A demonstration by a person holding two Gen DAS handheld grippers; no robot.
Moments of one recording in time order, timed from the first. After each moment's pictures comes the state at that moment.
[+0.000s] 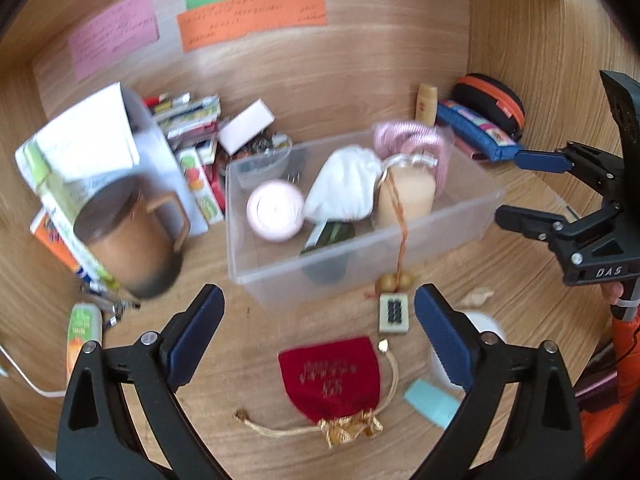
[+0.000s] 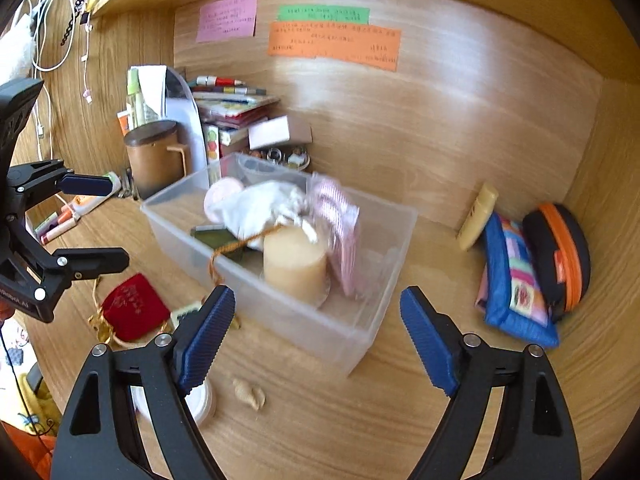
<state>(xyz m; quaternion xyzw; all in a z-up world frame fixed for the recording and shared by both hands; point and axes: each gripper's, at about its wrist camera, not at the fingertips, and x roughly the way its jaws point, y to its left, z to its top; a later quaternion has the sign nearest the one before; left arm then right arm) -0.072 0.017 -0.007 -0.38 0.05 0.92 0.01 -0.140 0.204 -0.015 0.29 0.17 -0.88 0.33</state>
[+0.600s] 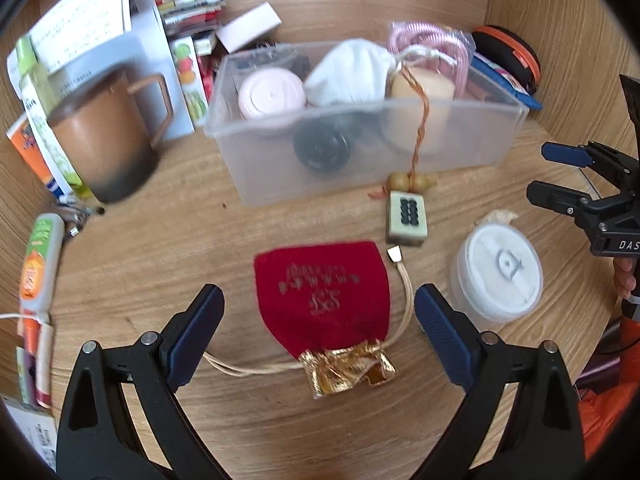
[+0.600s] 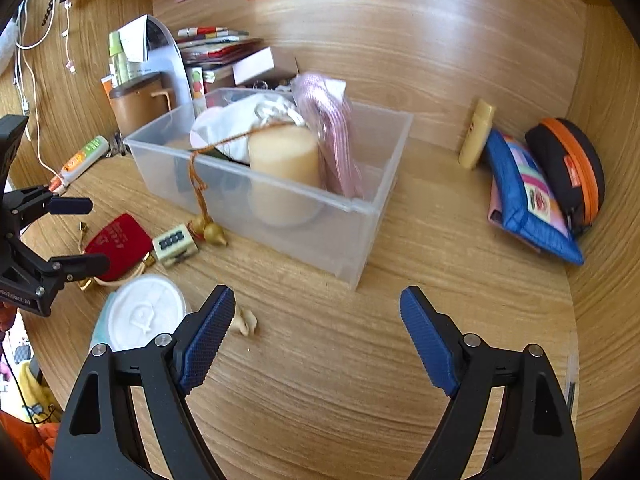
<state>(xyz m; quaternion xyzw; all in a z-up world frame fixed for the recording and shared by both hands) -0.057 0.012 -0.076 -0.45 0.00 0.89 0.01 -0.138 0.227 -0.065 0.37 0.16 -0.86 0.31</state>
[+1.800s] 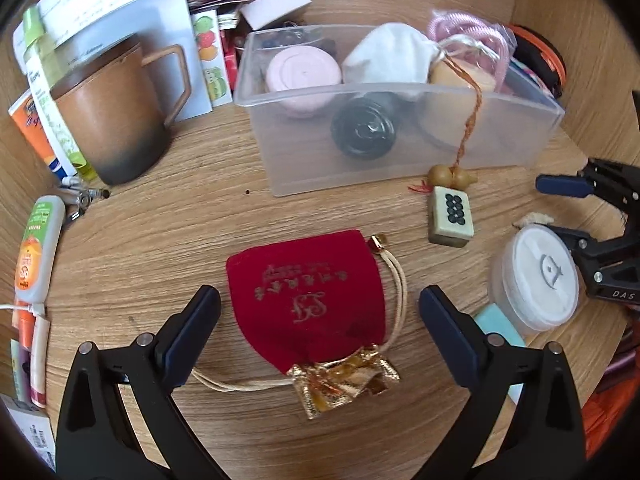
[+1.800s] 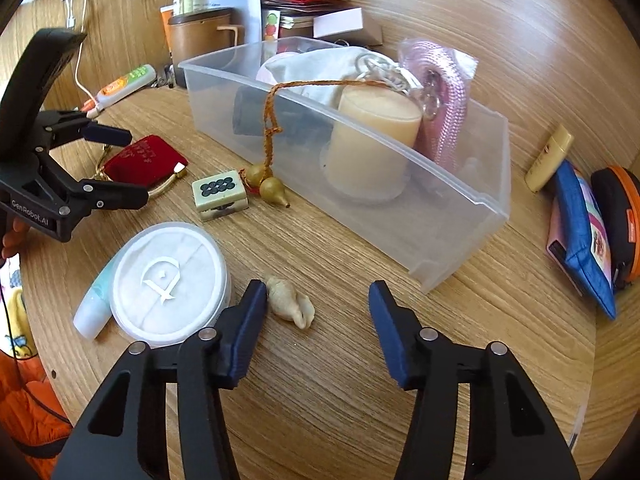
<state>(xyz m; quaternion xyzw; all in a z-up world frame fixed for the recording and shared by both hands) -0.071 -0.004 -0.088 -0.47 0.00 0.88 -0.02 -0.133 0.188 -0.086 0.37 0.26 -0.81 0.38</state>
